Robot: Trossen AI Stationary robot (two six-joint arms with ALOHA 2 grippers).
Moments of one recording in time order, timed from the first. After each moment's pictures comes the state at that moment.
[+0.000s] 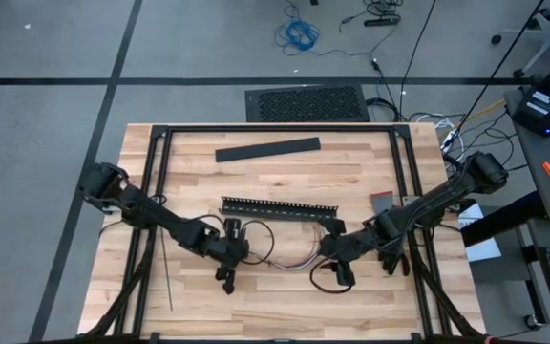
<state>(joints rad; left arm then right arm) -0.42 1.60 0.80 -0.28 -0.26 -0.18 0.46 1.41 0.83 -0.27 0.11 0.36</state>
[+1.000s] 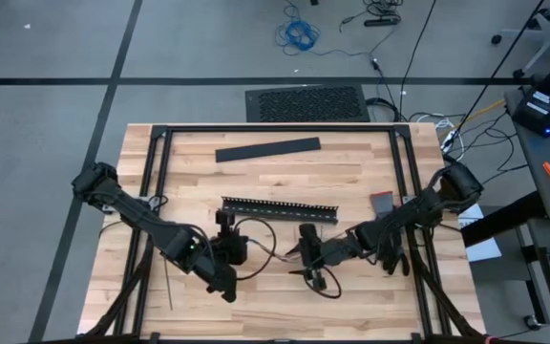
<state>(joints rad) -0.57 1.56 1.30 -0.88 -0.69 -0.23 0.42 1.69 0.81 0.38 0.23 0.06</state>
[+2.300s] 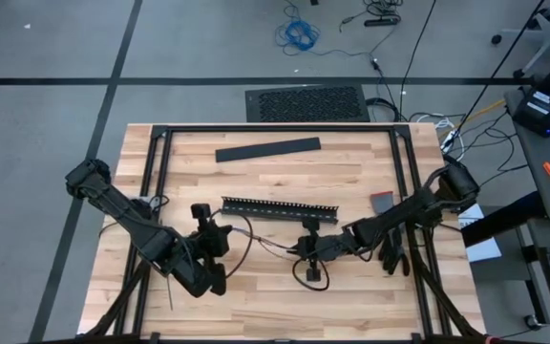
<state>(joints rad) -0.67 1.49 1.33 -1.16 -0.87 -0.53 0.39 1.69 0.81 0.28 0.32 0.18</state>
